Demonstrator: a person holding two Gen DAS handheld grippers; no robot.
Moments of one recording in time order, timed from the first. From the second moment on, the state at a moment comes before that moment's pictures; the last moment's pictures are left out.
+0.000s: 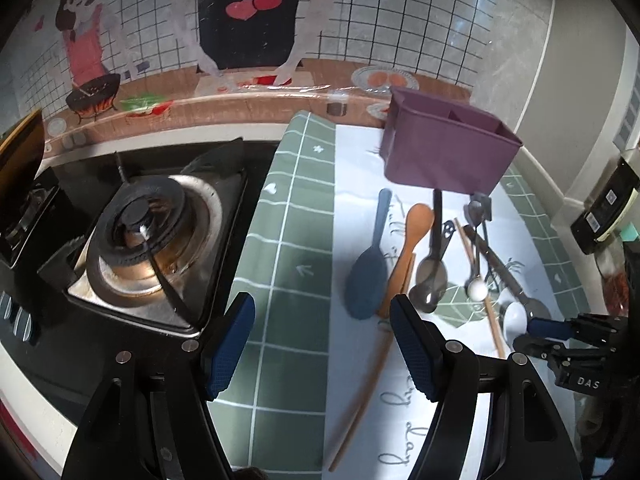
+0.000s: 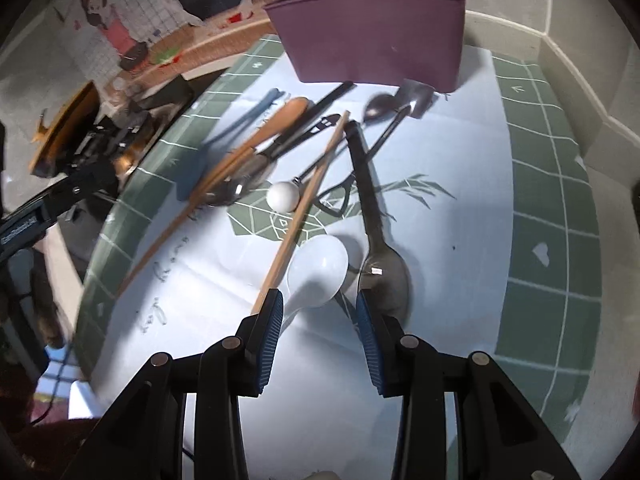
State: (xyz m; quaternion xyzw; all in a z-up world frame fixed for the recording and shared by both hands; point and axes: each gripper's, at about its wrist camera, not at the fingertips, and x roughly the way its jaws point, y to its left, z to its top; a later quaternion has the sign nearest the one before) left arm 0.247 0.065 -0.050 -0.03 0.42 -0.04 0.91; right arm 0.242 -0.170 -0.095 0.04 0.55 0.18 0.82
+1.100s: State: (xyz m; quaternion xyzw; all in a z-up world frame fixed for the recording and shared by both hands) left arm 0.287 -0.071 -0.091 0.04 0.45 -0.20 0.87; right arm 0.281 -0.265 -0.071 0.07 0.47 0.11 0.87
